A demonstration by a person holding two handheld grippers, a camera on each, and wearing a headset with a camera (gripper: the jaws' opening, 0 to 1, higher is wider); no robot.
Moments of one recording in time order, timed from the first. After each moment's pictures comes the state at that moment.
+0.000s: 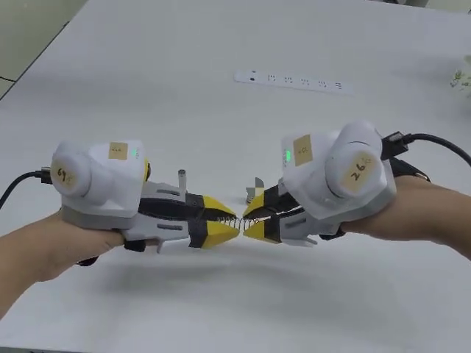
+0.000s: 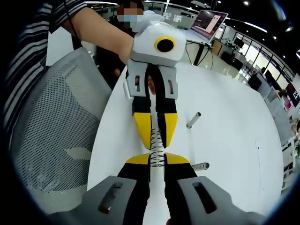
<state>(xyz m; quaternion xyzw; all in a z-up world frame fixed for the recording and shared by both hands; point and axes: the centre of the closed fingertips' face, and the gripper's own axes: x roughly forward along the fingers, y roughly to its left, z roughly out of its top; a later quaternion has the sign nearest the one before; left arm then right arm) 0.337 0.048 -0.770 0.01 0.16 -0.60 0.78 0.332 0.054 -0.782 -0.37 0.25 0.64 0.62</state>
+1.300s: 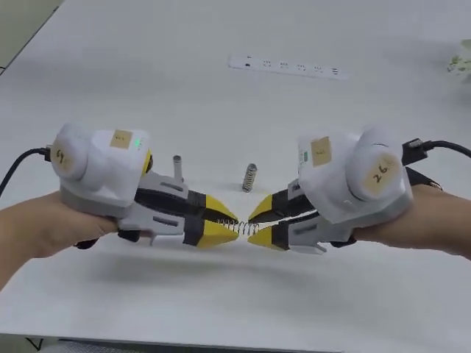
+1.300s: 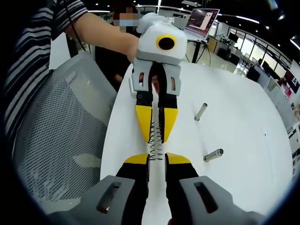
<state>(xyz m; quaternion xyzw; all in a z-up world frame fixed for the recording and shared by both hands) 0.311 0.039 -0.774 0.04 0.16 -0.67 0.72 0.310 0.037 -0.793 -0.32 0.27 0.64 0.64</state>
